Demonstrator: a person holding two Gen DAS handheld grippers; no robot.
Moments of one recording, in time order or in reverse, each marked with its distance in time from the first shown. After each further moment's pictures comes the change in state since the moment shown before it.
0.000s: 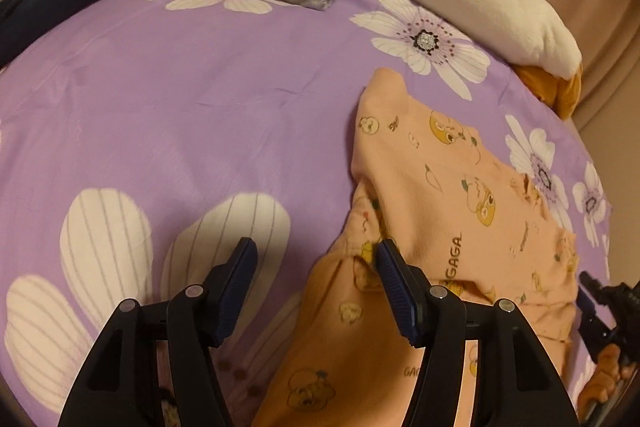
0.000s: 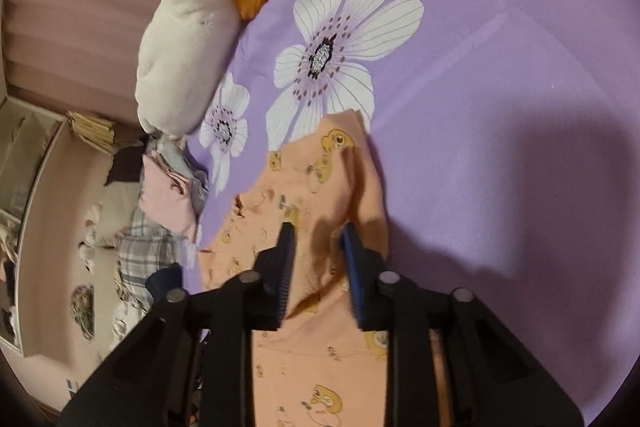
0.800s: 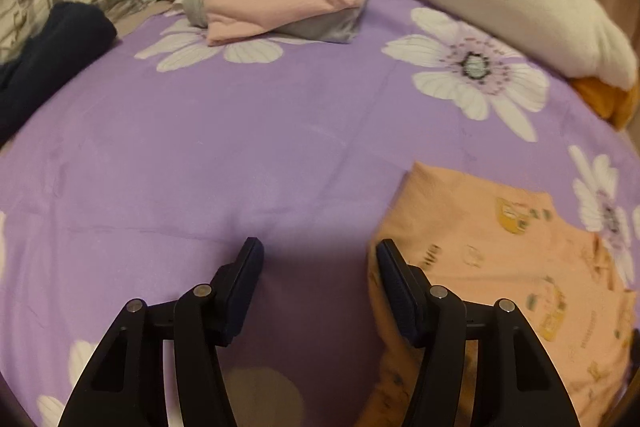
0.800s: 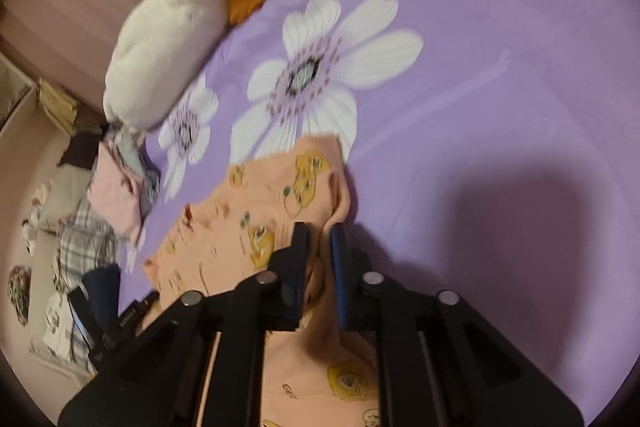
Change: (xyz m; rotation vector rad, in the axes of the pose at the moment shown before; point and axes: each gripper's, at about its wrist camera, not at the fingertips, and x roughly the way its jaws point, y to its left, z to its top) left arm 0.062 -0.021 0.079 0.074 -0.073 0.240; right arm 0.009 0.011 0.003 -0.135 -0.142 -0.179
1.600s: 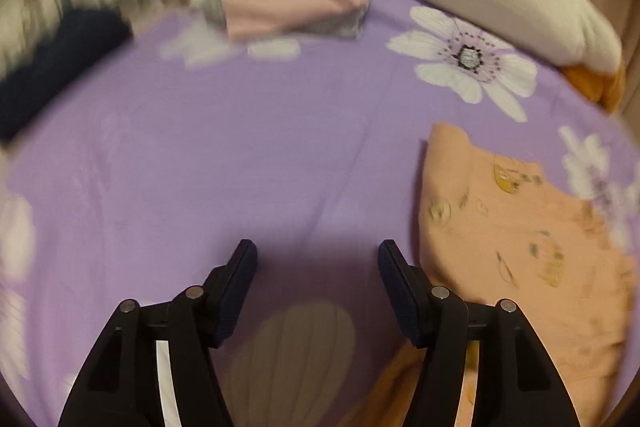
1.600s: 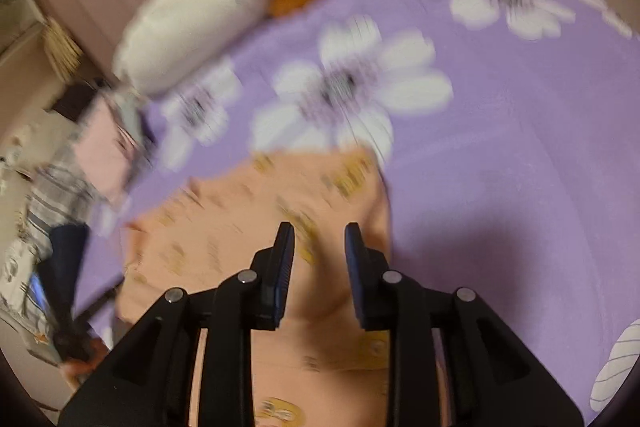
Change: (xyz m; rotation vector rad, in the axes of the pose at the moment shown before) left arm -0.031 0.028 -0.027 -0.025 0.052 -0.119; right arm -0.025 0.049 -0.014 -0.238 -0.074 -0.074
